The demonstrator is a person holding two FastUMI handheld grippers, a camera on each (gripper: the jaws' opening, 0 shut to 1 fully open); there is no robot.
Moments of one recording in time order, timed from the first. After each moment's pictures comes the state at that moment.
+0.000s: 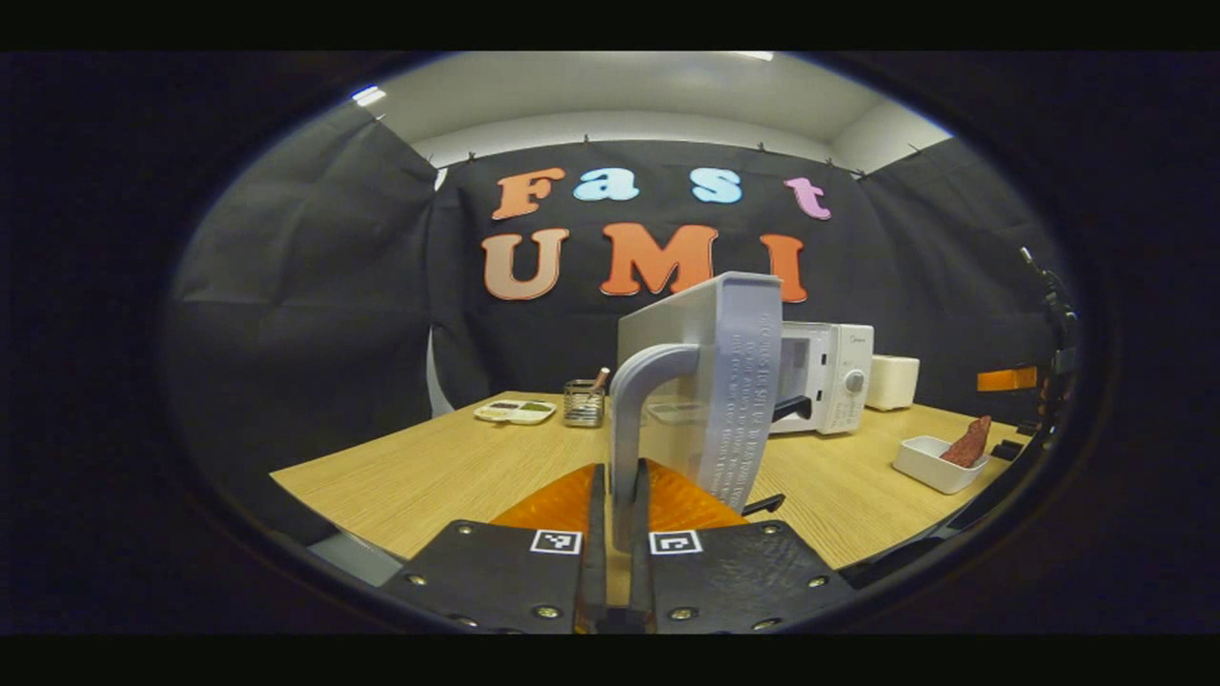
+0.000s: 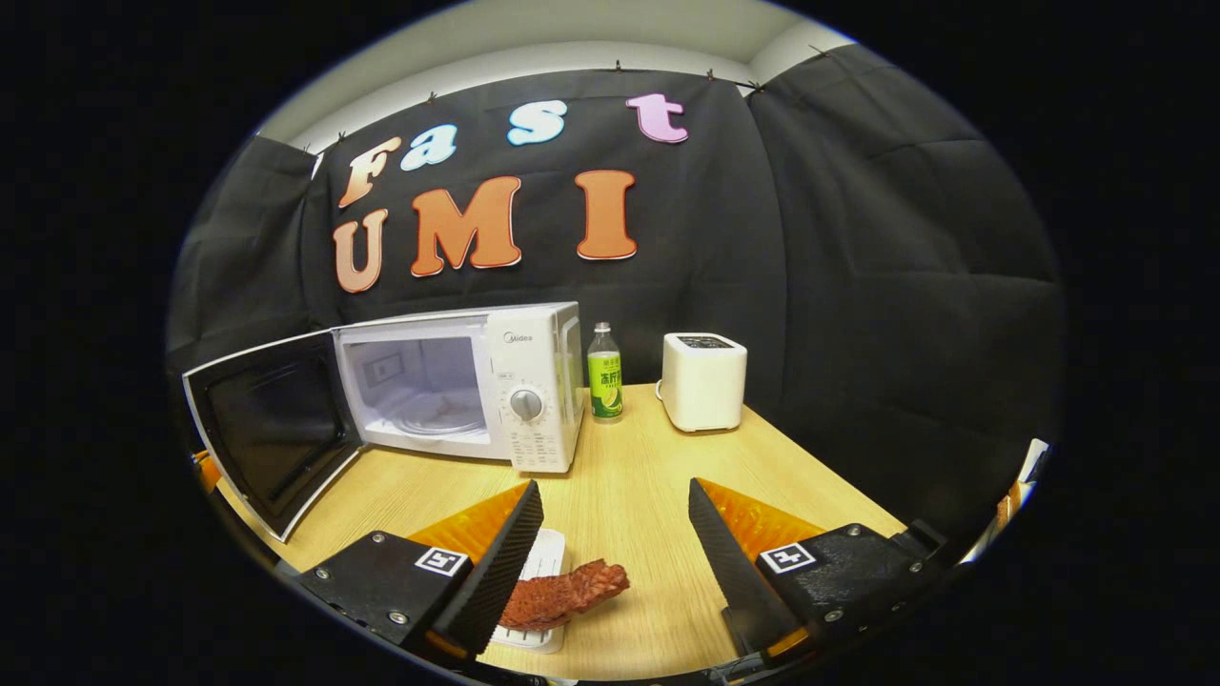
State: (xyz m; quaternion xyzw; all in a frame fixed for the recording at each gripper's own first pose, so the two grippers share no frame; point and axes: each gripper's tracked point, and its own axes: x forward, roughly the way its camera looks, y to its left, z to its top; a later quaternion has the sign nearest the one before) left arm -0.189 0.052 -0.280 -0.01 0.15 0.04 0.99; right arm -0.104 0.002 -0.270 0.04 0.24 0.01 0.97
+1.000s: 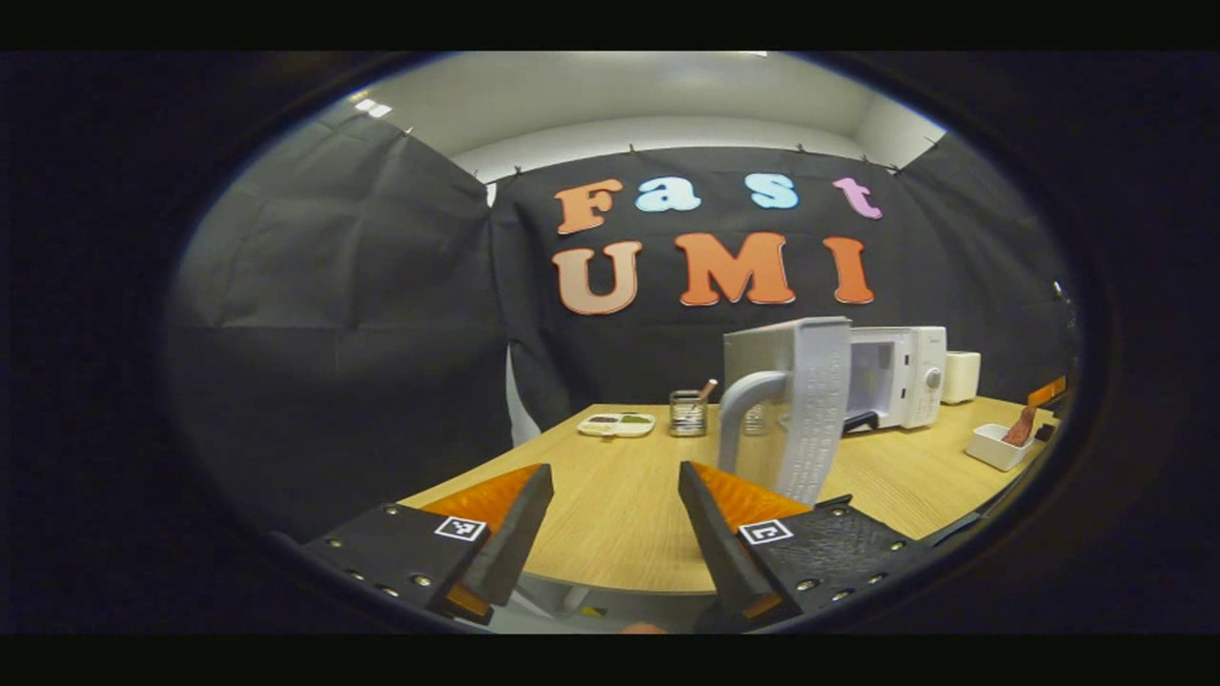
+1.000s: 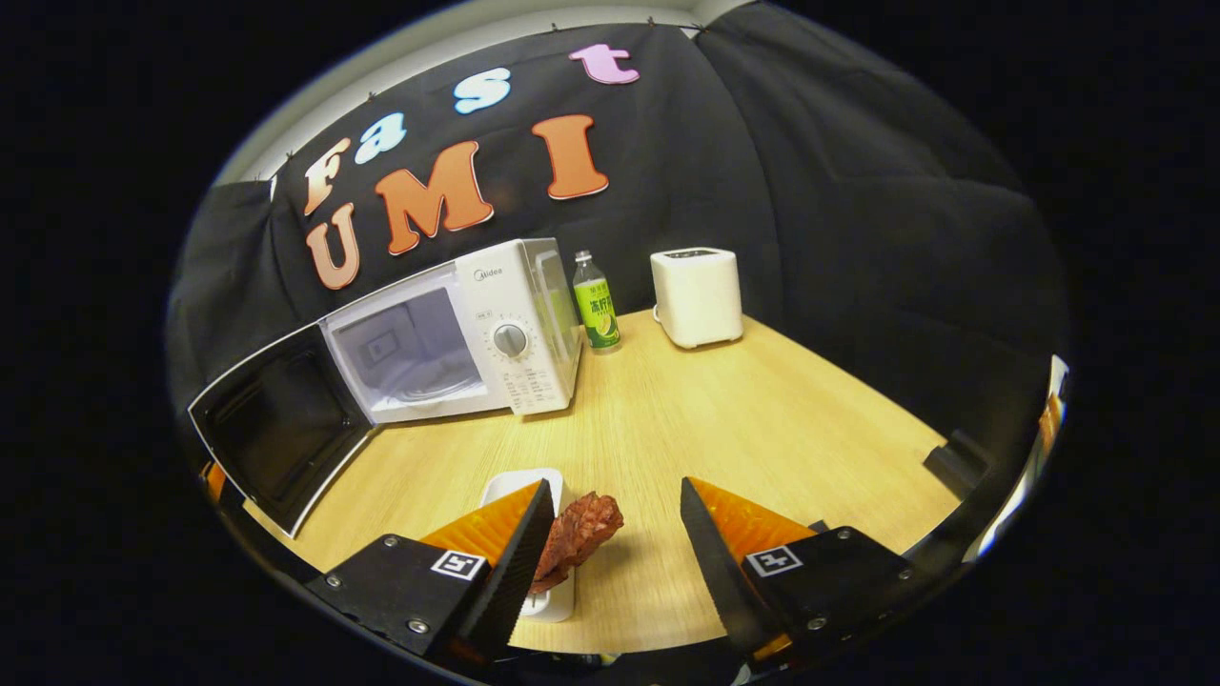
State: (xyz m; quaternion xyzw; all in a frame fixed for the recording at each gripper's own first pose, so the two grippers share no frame) left arm -0.222 0.184 -0.248 0.03 0.14 0.14 0.98; right arm -0.135 0.000 -0.334 0.16 0.34 0.00 0.93
